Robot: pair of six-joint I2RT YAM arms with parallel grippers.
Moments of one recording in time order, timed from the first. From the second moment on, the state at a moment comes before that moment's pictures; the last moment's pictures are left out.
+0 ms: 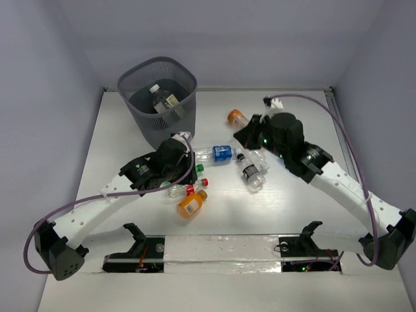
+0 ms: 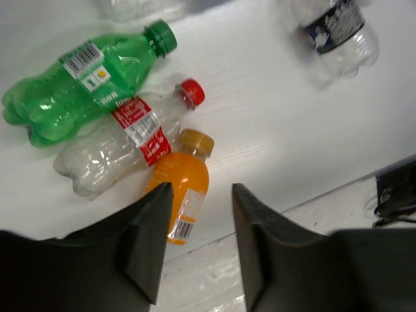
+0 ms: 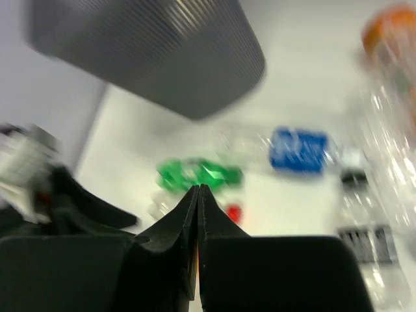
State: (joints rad) left arm -0.77 1.05 0.99 -0.76 -0.09 -0.58; right arm 0.70 1.17 1.20 -0.28 0.07 0.59
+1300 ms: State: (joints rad) left arm -0.87 1.37 0.84 -0.78 0.01 -0.54; right arm 0.59 1.46 0.94 -0.52 0.08 0.42
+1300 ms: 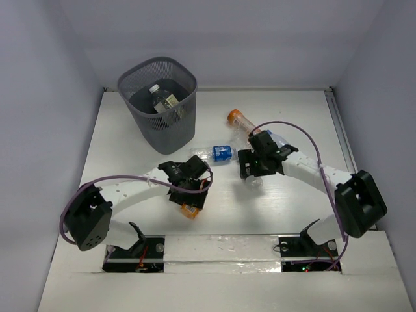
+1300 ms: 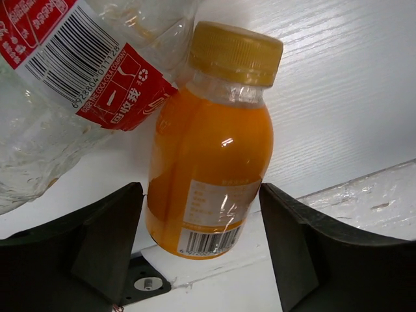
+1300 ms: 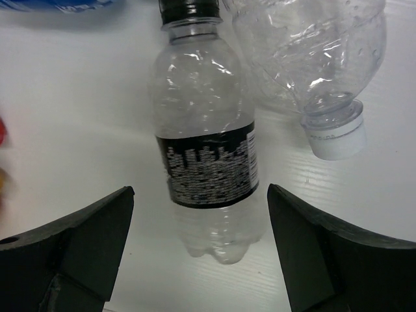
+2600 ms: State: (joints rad) left arm -0.41 1.56 2.07 -0.89 -0.08 -0.44; right arm 0.58 1.05 1.08 -0.60 -0.18 0.48
